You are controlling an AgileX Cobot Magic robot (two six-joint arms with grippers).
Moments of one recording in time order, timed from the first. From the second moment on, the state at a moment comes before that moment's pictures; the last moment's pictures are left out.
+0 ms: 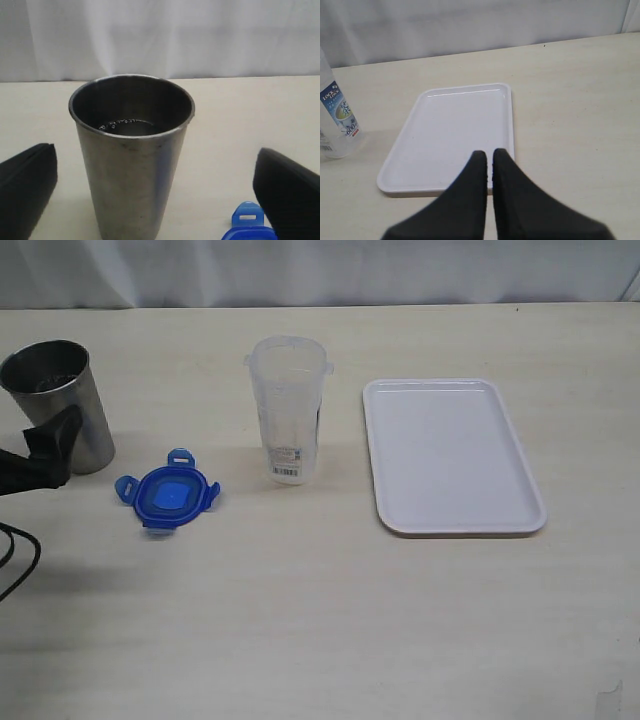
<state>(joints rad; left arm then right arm) 0.00 1.65 -0.15 0.19 -1.21 -0.08 0.10 0.01 0.00 -0.06 0.36 0.18</state>
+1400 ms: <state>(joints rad) 0.00 2.03 -0.43 0.18 -1.21 -0.08 0.10 0.01 0.00 -0.06 0.36 0.18</state>
